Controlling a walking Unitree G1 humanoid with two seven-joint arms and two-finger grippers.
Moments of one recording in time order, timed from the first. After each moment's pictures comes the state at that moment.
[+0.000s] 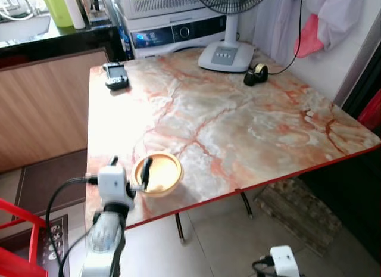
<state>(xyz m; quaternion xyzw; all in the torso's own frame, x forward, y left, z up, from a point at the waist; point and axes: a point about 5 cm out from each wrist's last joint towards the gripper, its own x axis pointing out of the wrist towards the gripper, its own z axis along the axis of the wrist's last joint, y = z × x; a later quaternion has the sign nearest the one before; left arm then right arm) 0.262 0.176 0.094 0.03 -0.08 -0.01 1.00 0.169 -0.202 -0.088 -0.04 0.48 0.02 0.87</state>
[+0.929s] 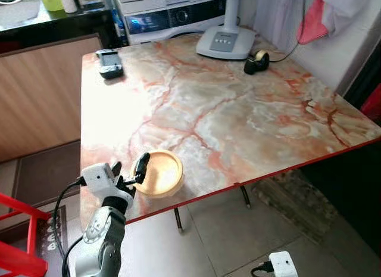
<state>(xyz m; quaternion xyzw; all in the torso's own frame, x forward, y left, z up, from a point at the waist) 0.280 0.180 0.103 -0.21 -0.03 -0.02 0.98 0.162 -0.202 -0.091 -0.05 0.48 0.02 0.87</state>
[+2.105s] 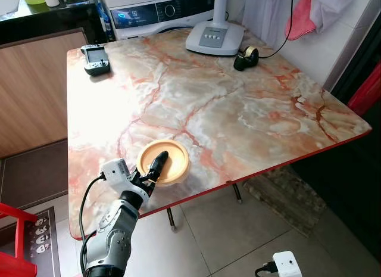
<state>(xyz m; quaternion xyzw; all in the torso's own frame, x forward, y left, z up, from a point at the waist) 0.298 0.154 0.095 -0.30 0.01 -0.12 0.95 0.162 -0.212 -0.089 -0.07 0.49 0.02 0.87</state>
